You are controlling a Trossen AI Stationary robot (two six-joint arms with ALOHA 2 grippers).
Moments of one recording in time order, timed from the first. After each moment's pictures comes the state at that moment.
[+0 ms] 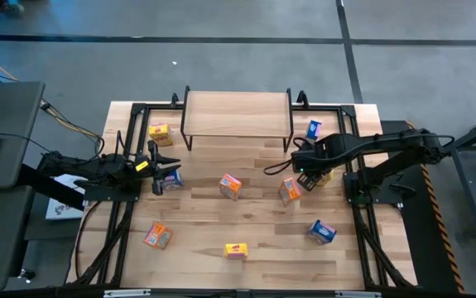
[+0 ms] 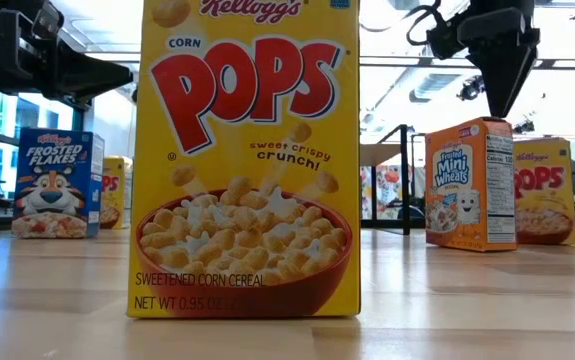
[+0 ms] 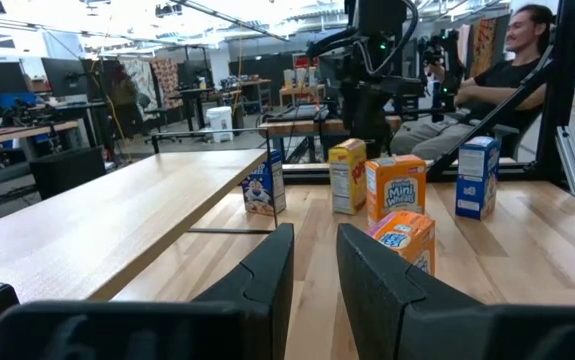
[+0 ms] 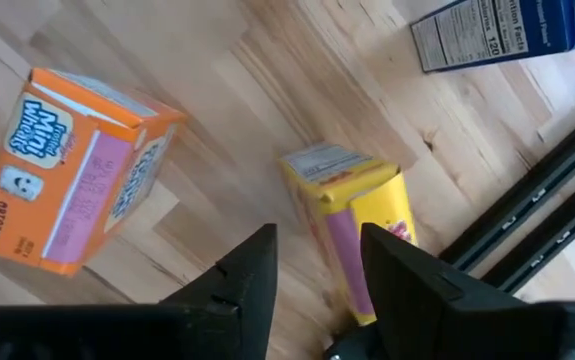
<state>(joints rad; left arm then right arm) -0.17 0.02 0.02 0.07 -0.38 0.13 0.06 1.35 1.20 -1.41 0.19 0.79</state>
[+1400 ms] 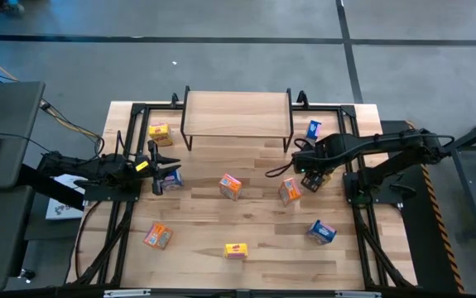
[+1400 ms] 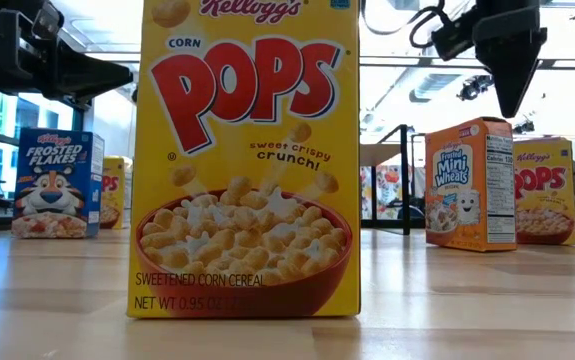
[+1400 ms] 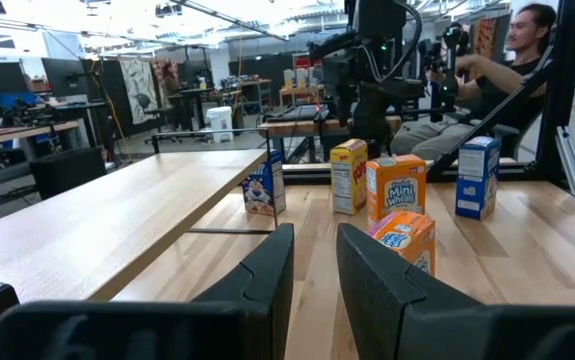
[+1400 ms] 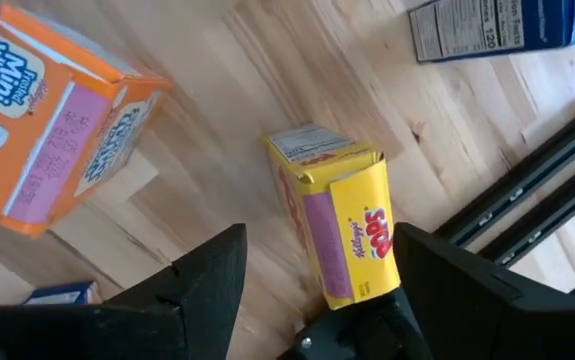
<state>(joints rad) -0.17 0.02 0.02 0.07 -0.38 0.13 0.06 1.35 1.19 -1.47 0.18 0.71</state>
